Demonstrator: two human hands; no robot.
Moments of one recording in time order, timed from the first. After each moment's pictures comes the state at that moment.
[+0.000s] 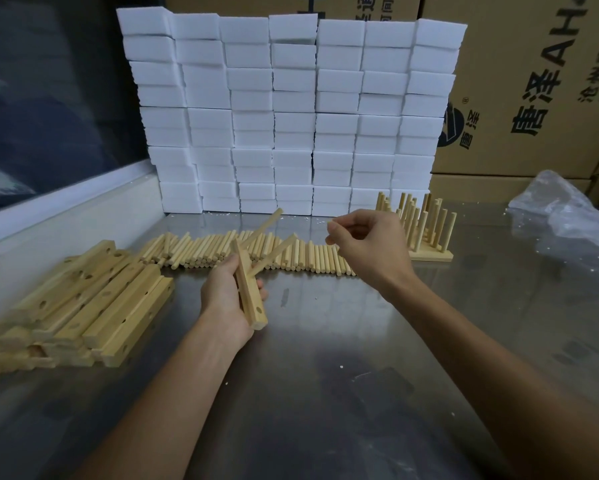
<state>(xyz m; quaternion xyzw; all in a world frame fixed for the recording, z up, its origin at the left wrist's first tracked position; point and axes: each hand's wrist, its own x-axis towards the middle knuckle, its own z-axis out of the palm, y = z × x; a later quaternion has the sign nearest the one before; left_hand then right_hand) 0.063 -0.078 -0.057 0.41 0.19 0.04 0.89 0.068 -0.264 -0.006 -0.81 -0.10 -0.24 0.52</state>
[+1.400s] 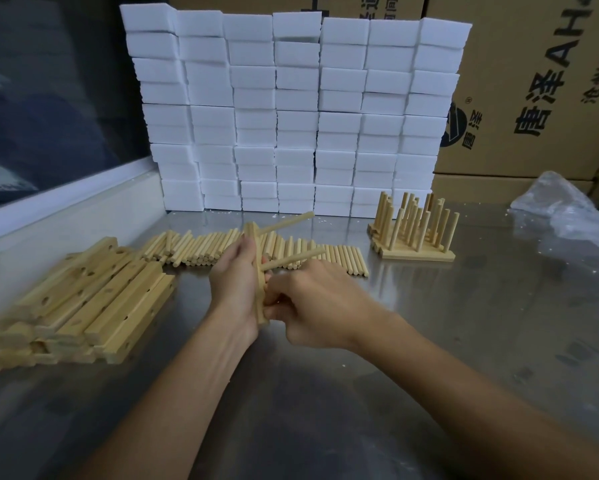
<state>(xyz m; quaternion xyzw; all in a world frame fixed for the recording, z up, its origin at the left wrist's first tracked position) 0.051 -0.093 -0.042 0.50 0.12 0.13 0.85 0.021 -0.216 -0.017 -0.90 -0.38 -0.18 0.09</state>
